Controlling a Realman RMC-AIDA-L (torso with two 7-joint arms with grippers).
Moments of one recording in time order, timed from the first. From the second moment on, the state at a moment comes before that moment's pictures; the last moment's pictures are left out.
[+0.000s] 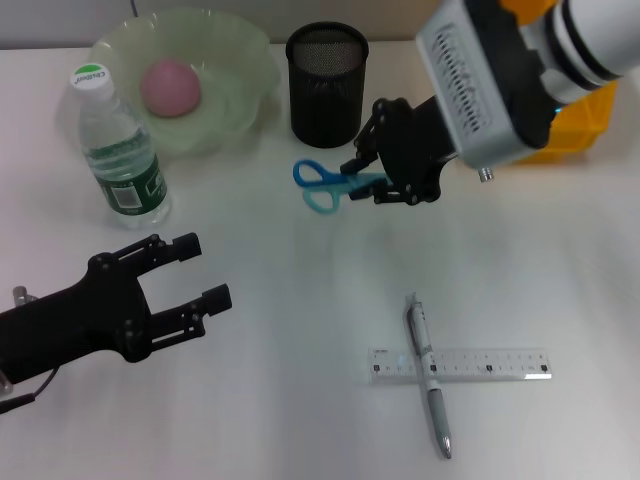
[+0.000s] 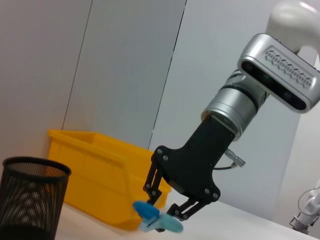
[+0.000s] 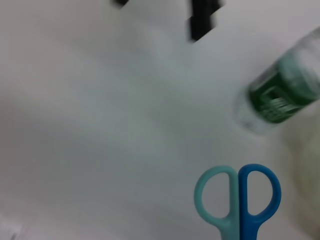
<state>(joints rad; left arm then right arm) -0.29 -2.06 0.69 0.45 1.78 1.73 -1.05 0.90 2.08 -1.25 -0.90 -2.34 -1.34 1.25</state>
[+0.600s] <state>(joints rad) -0.34 -2.07 0.66 0.43 1.78 1.71 -1.04 0.76 2.08 -1.17 -0.72 -1.79 -1.15 1.22</state>
